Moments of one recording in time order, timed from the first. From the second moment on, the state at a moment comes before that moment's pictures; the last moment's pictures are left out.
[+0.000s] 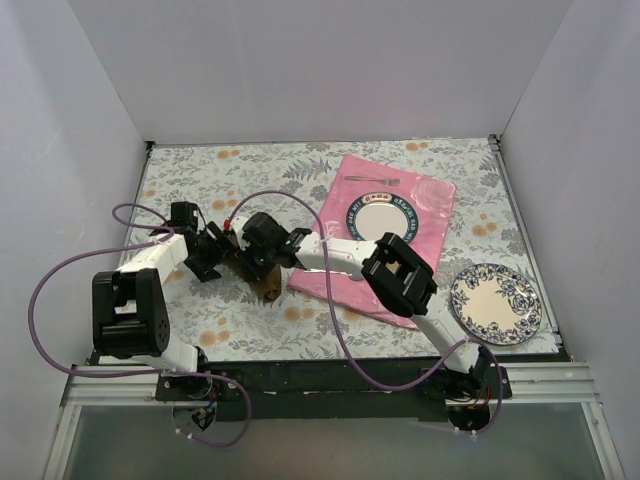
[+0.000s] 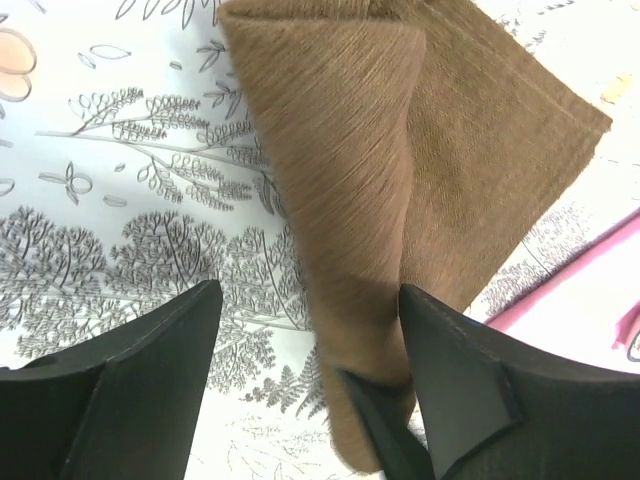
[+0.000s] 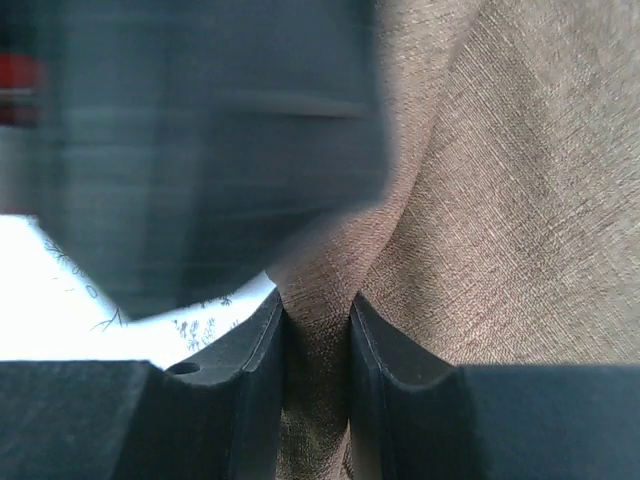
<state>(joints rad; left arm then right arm) 0.05 1.51 0.84 -0.48 0.18 -0.70 1.08 2.32 1.81 -0.27 -0.15 0.12</state>
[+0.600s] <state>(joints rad) 0.04 1.52 0.82 -0.42 0.23 -0.77 0.84 2.41 1.62 0.24 -0.86 0.68</state>
